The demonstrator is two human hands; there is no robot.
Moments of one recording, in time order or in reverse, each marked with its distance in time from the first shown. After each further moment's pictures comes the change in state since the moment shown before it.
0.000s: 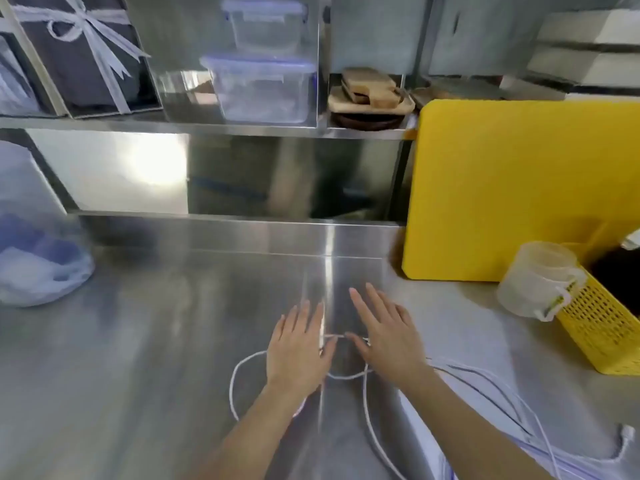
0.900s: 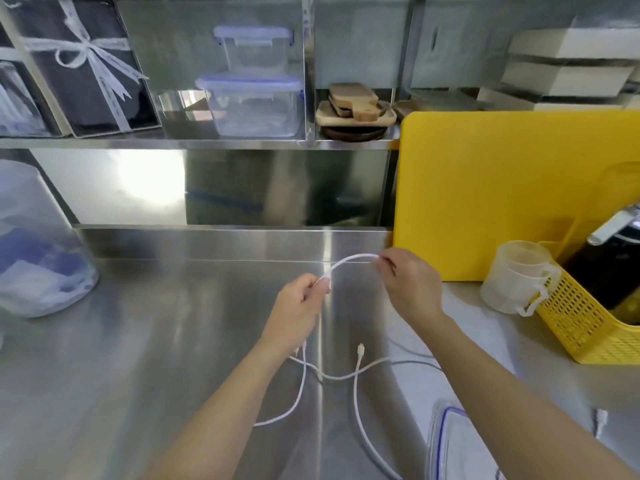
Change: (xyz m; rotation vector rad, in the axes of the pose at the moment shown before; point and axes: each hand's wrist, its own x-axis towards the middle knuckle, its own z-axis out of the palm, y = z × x) left_hand 0.029 0.031 -0.112 -1.008 -0.062 -0.172; right_hand 0.032 0.024 -0.086 0.325 0.407 0.151
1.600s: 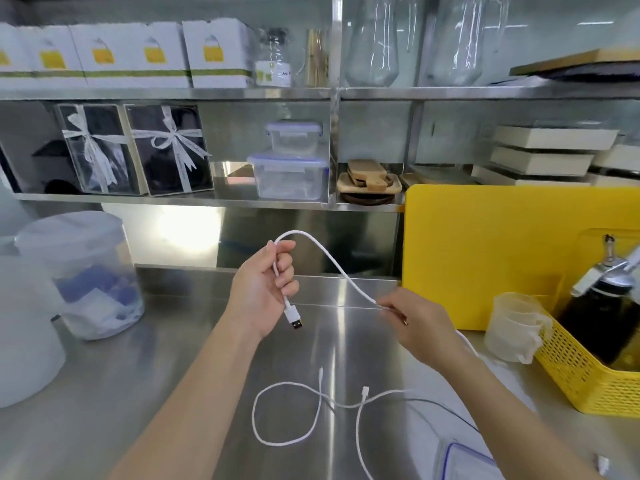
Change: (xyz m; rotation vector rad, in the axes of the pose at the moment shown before) left_hand -0.026 0.095 -0.094 -1.073 0.019 -0.022; right_hand -0.030 -0.042 -0.076 0.109 -0.126 -0.301
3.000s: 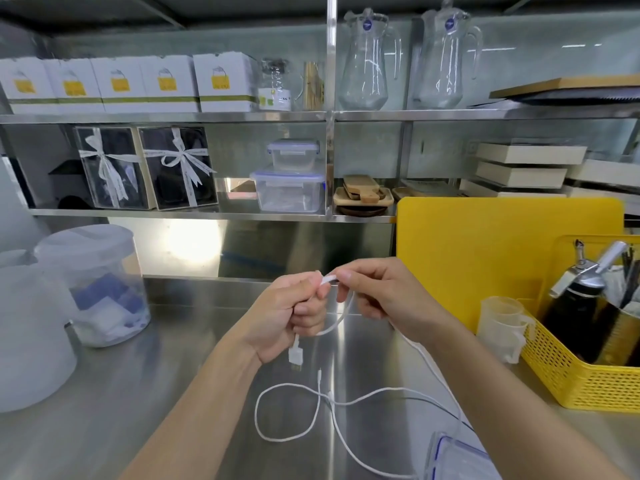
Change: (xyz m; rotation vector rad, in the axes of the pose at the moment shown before) left_hand -0.065 0.010 0.028 0.389 -0.440 -0.121; right_hand 0.018 -0.087 -0.067 0.973 -0.276 0.085
